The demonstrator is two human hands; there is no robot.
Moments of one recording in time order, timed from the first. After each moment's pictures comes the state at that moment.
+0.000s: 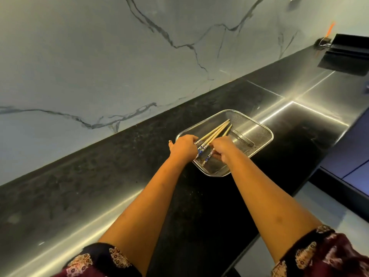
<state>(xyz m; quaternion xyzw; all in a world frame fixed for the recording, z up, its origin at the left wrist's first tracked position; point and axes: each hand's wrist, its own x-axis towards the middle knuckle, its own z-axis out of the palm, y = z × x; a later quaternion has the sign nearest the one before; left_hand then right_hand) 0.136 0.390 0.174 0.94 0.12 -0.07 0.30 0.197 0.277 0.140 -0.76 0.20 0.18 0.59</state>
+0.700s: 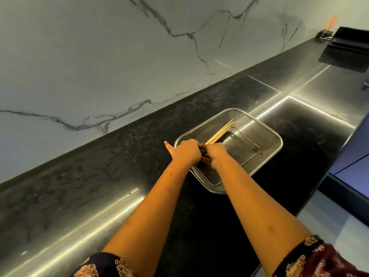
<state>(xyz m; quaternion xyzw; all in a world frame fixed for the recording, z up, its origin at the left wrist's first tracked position) 0.184 0.392 0.149 0.97 0.11 -0.15 0.18 0.221 0.313 0.112 -0.68 0.26 0.19 0.66</state>
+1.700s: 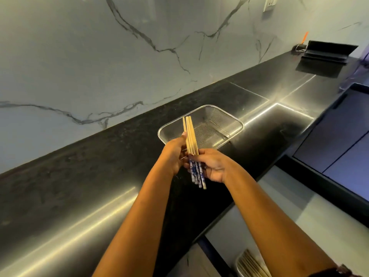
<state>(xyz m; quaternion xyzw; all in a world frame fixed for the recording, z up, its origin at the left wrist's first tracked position) 0.056 0.335 0.197 0.59 0.25 -0.09 0.77 0.060 0.214 0.195 -0.58 0.05 0.38 0.72</state>
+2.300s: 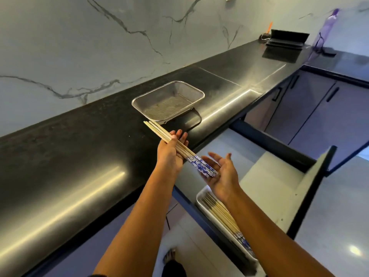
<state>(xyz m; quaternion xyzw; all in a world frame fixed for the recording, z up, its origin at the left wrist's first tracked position) -0.092 0.212 0.162 0.34 0.22 0.04 0.91 -0.131 0.076 0.135 -0.41 0.20 0.16 0.88</state>
